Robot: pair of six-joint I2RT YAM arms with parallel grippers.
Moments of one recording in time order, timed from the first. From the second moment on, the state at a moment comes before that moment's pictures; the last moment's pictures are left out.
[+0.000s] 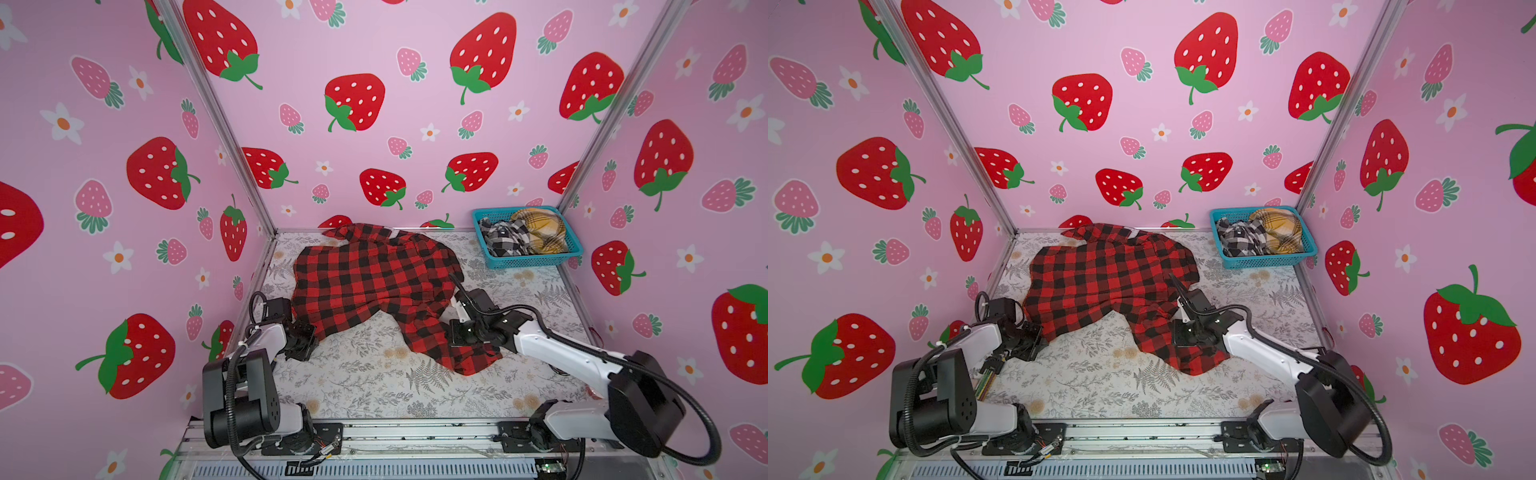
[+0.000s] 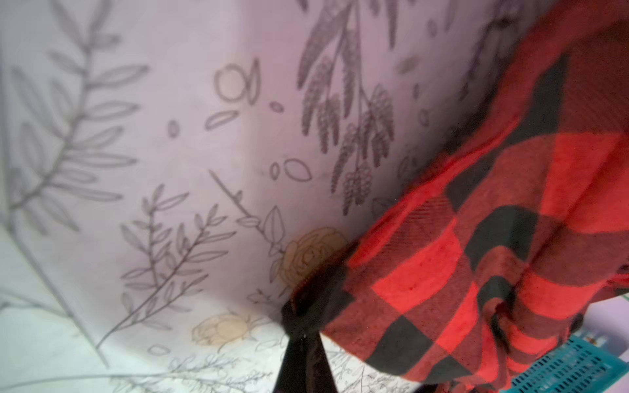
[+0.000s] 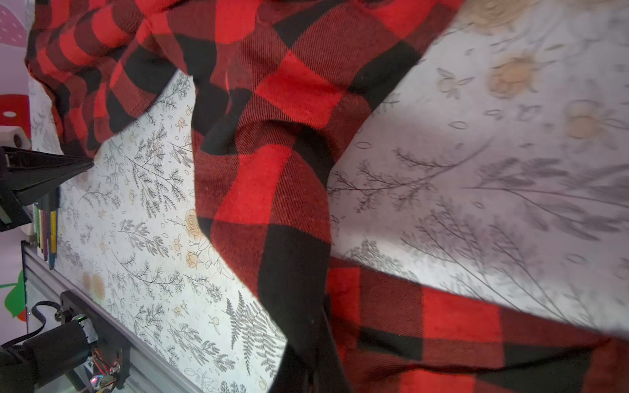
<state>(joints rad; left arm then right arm) 0.25 1.42 0.63 -0.50 0.33 -0.99 0.74 1.28 0.76 -0.47 -0.17 0.60</state>
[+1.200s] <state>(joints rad) 0.25 1.72 1.16 -0.60 0.25 -0.95 0.73 1.08 0.60 -0.71 -0.09 0.64</state>
